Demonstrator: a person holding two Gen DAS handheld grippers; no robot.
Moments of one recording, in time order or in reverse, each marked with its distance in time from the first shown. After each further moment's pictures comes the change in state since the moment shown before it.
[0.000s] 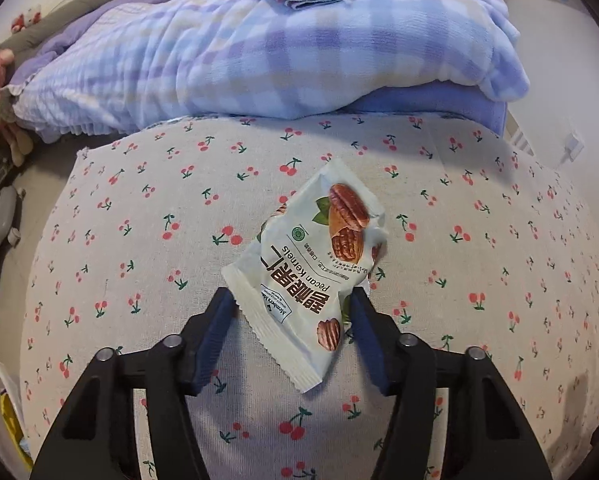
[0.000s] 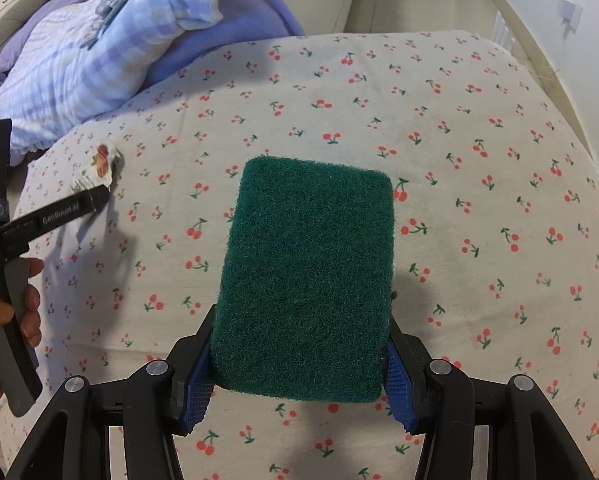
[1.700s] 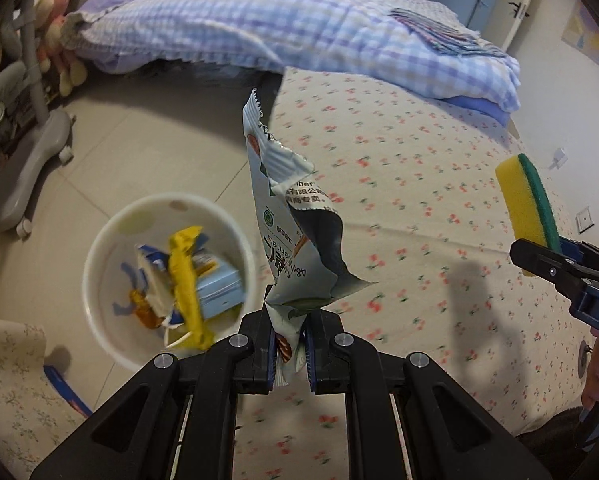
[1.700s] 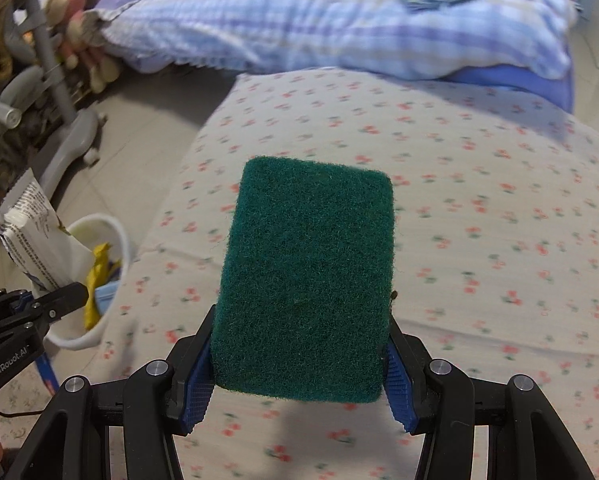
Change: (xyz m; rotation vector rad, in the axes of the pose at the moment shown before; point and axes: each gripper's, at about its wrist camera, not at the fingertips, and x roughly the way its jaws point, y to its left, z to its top) left arm -0.168 0.244 -0.154 -0.134 0.089 -0.037; right arm -0.003 0.266 -0.063 -0.402 -0.005 0.186
